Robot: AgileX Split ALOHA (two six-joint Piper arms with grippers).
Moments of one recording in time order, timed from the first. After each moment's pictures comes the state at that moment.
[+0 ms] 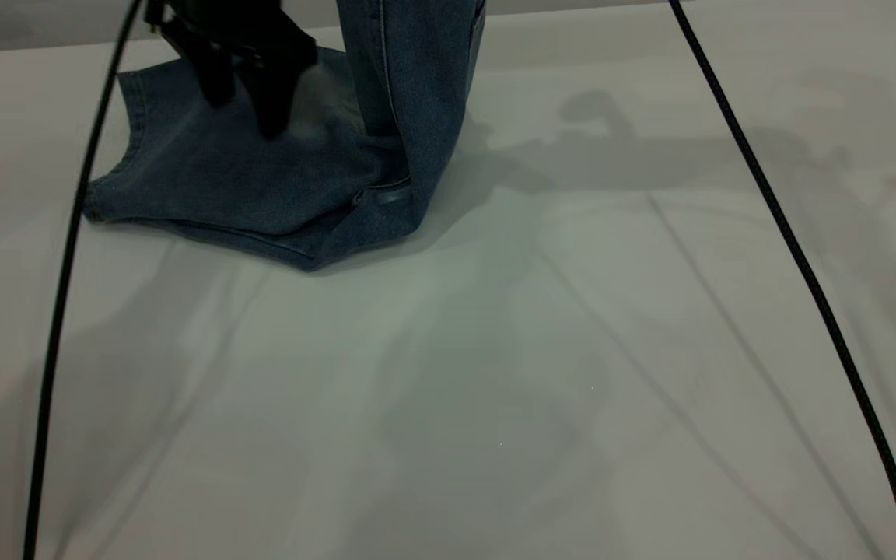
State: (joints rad) left arm -0.30 2.51 -2.12 0.15 1.22 0.24; right arm 0.21 2.25 -1.65 1.59 1.20 -0.87
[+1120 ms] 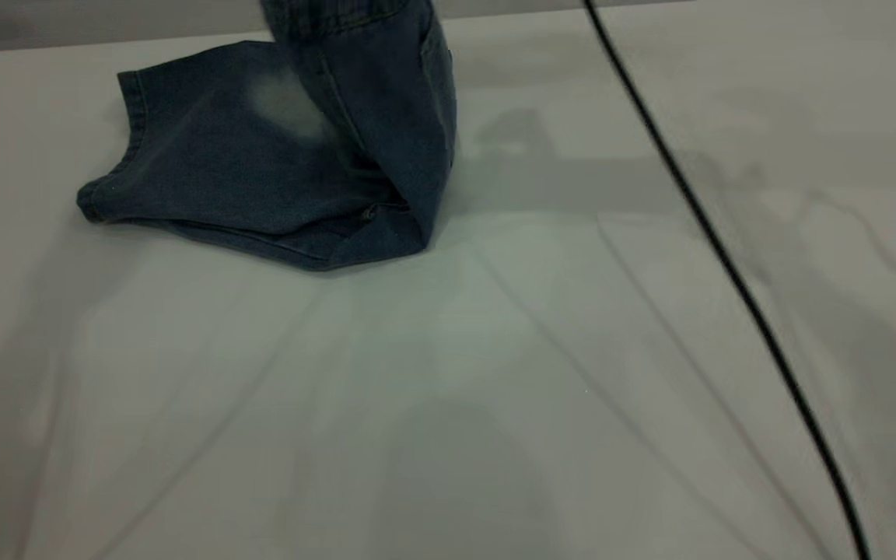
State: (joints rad) left arm -0.15 2.10 -2.35 0.00 1.23 0.19; right arm 0.37 2.27 -1.65 1.60 0.99 -0.93
